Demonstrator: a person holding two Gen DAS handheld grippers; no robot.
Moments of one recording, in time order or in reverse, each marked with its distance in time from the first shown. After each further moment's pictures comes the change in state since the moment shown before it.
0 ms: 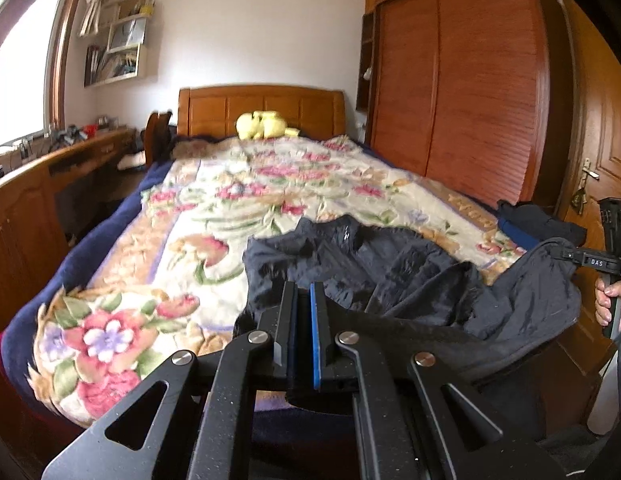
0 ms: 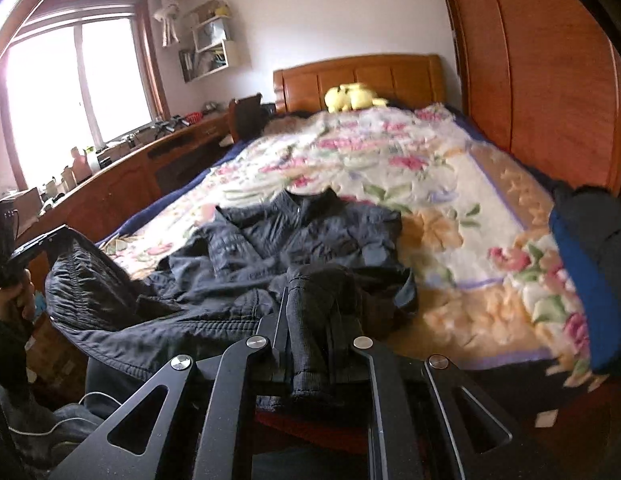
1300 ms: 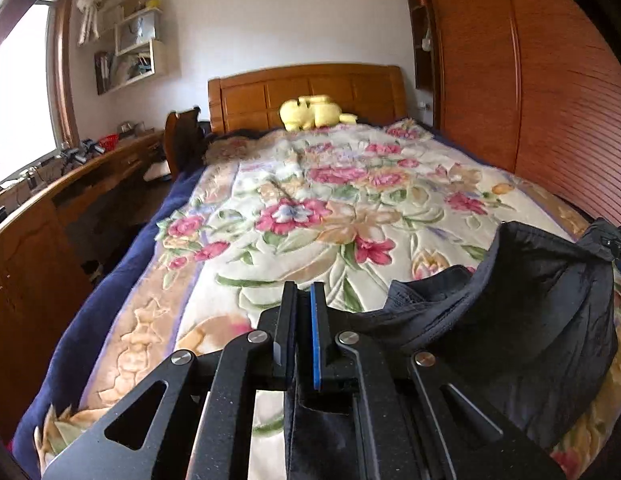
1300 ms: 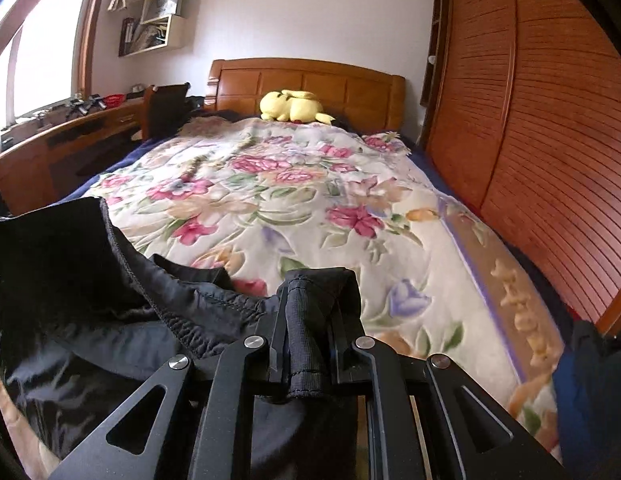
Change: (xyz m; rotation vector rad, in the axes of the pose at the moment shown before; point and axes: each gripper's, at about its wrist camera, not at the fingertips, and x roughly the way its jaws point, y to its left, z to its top) left arm 0.264 0.046 0.146 0.050 0.072 0.221; right arm 0.290 0.015 0.202 -0.128 -0.016 -0.341
